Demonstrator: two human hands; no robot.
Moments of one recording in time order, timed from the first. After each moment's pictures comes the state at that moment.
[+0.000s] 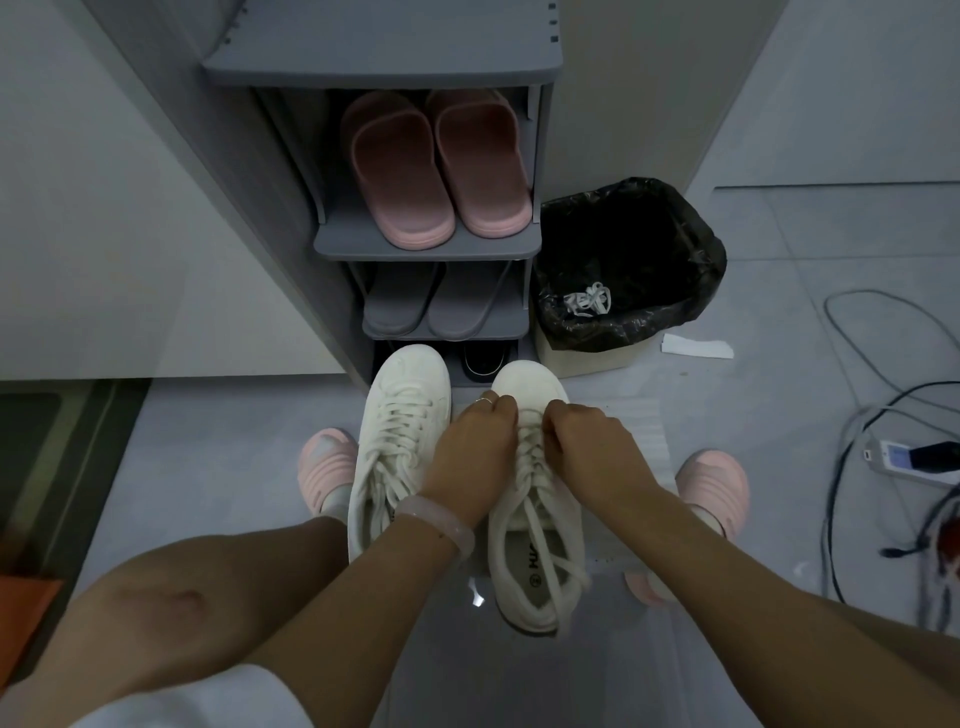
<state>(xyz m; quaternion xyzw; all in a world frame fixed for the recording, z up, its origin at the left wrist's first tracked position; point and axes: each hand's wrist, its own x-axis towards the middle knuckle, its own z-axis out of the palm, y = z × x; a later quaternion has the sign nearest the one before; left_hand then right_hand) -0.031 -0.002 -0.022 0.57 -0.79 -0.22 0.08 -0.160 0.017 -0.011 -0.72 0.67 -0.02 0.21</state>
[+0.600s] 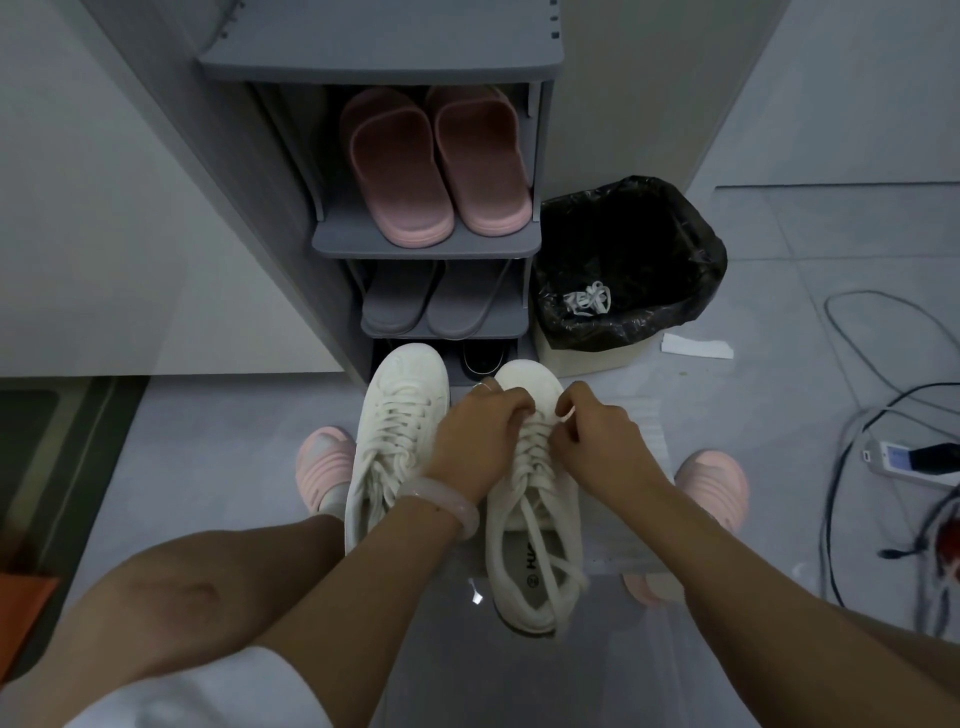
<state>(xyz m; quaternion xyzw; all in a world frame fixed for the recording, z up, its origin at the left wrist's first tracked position) -0.034 -0.012 -0.016 0.57 -0.76 -0.30 0.12 -0.172 0.016 -0.015 -0.63 0.70 -0.14 0.32</state>
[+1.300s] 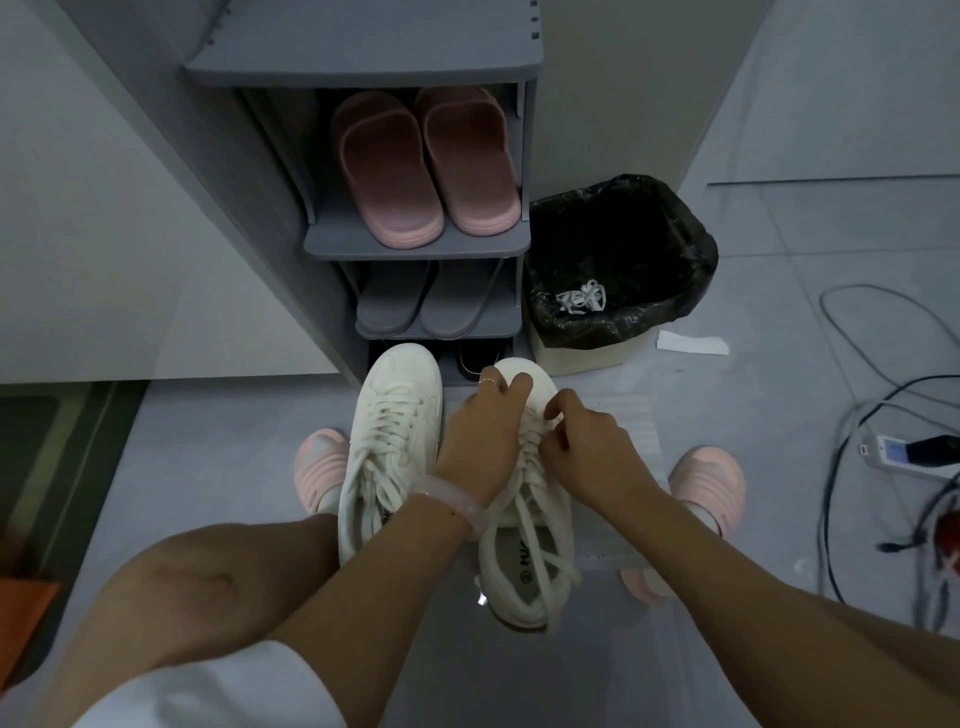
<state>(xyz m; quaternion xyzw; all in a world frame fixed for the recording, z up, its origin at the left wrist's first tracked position) -0.047 -0.009 -0.015 0.56 -0.80 -0.19 0.06 -0.173 0.024 -0.024 -0.64 0.68 -0.16 0.31</state>
